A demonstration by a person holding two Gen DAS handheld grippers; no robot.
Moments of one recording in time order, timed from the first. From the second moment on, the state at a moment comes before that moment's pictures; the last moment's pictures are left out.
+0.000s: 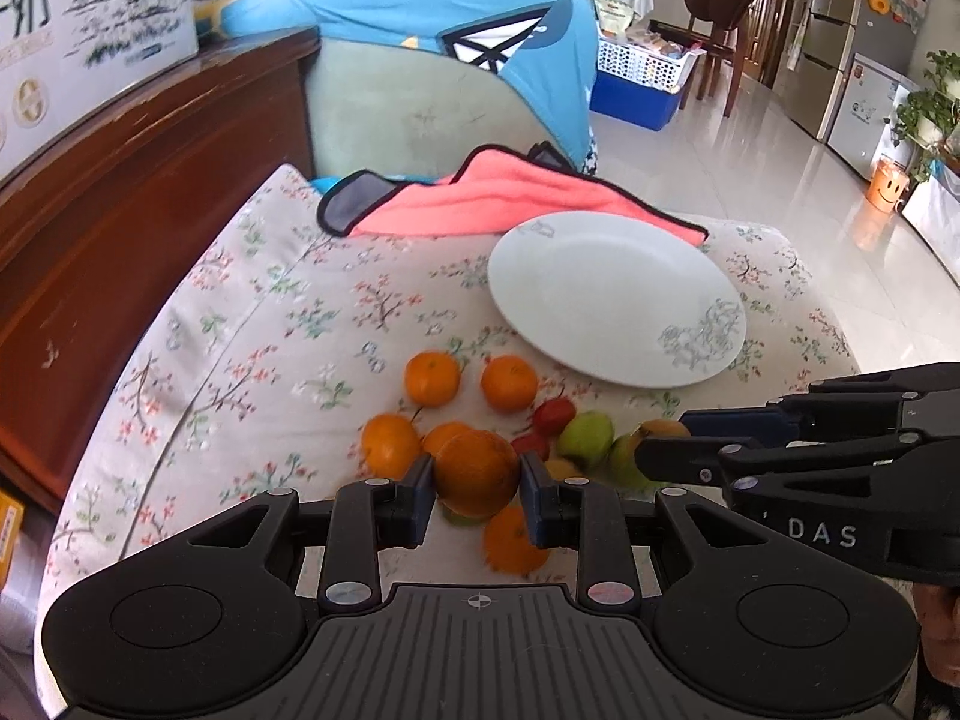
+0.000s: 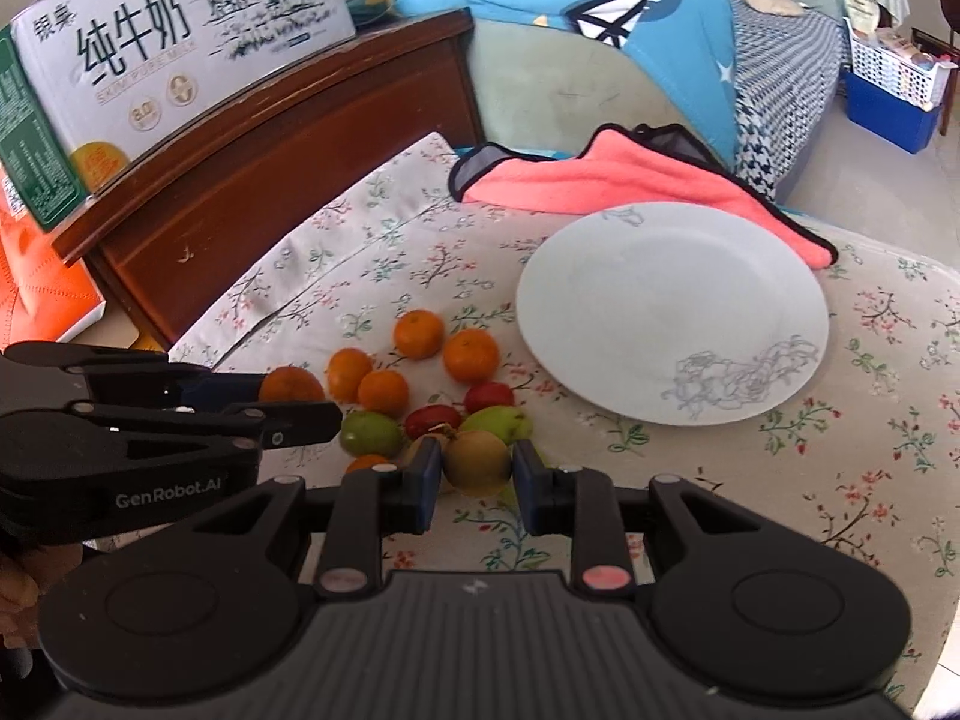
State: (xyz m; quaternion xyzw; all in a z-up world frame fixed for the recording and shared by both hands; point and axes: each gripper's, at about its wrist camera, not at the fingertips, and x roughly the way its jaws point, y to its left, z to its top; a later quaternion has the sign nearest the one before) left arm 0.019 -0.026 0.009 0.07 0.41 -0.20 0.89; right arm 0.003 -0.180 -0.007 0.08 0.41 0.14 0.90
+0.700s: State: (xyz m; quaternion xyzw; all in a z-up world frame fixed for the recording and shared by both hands) left arm 0.070 -0.087 0.014 0.07 0.39 -0.24 0.89; right arm 0.045 -0.247 0.002 0.13 0.41 0.08 0.90
